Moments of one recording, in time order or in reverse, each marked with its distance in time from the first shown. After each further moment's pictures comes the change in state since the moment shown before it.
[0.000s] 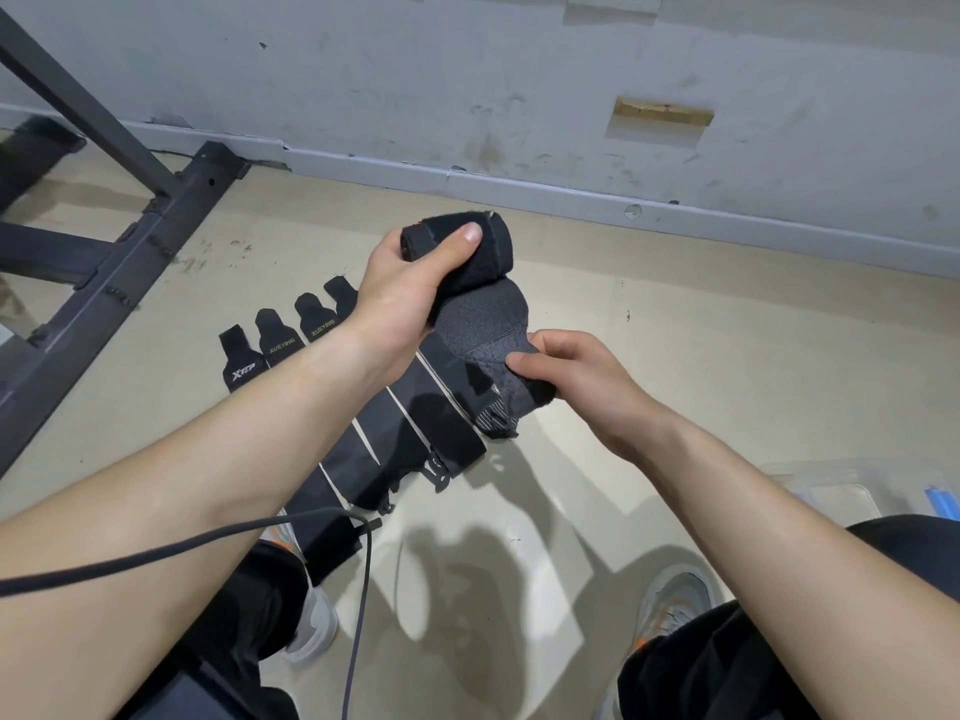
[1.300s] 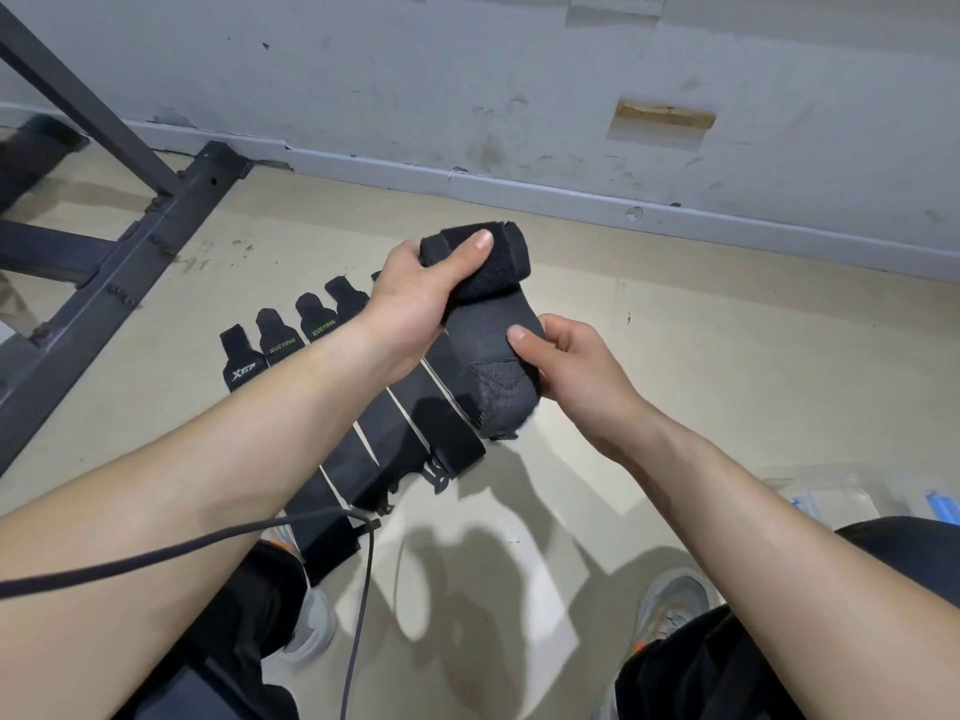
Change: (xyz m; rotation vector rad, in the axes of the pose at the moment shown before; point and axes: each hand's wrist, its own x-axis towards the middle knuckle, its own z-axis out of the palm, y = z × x) left_hand 0.003 -0.002 0.006 0.048 -0.052 -0.022; right_hand 0.006 0.001 0.009 0.092 0.090 -0.064
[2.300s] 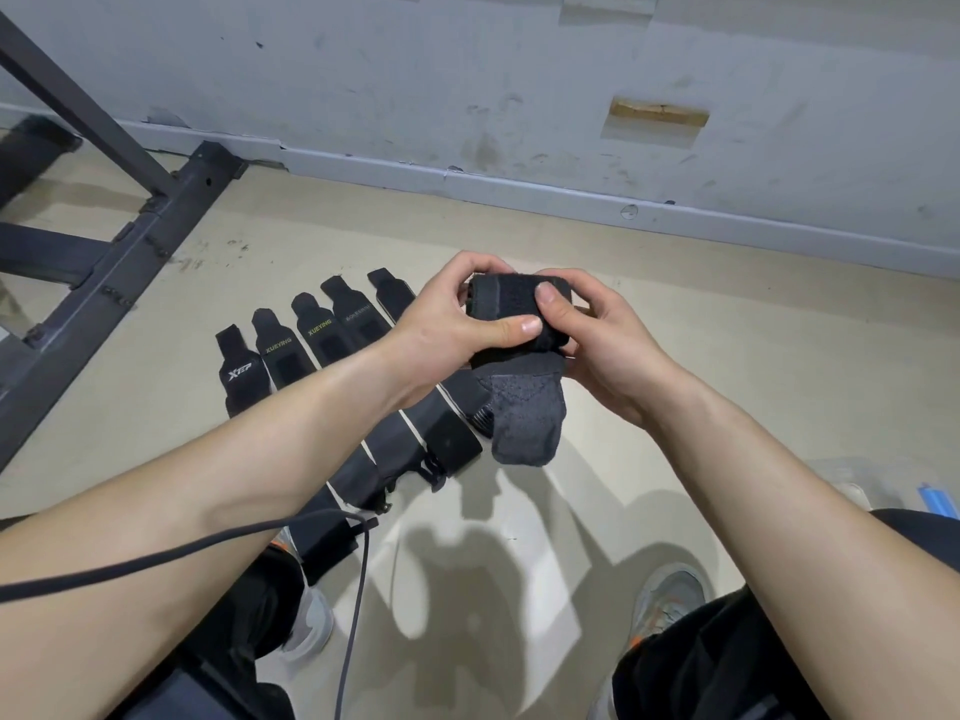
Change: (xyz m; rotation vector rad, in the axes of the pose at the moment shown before) left_hand -0.018 -0.018 0.007 0.185 -0.289 0.002; right_hand 0.004 -0.026 -0.026 0.142 0.002 0.010
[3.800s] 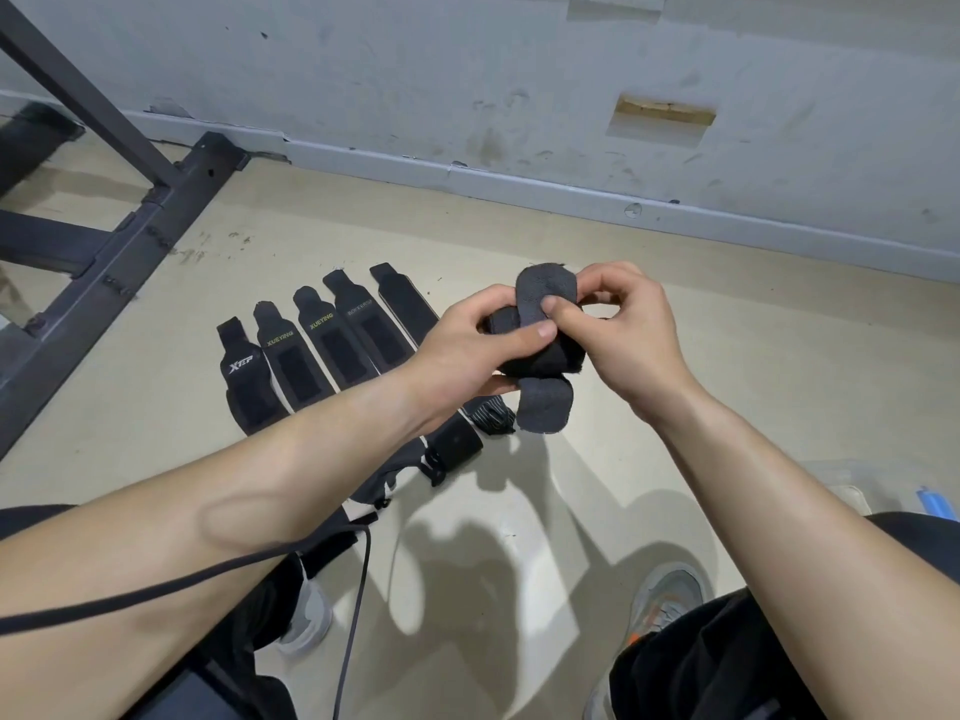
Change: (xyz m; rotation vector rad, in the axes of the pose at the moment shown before) left_hand -0.012 -0.011 0.019 -0.101 -0.019 -0.131; right_hand 0.000 0.005 -0.006 -0.480 0.338 -0.303
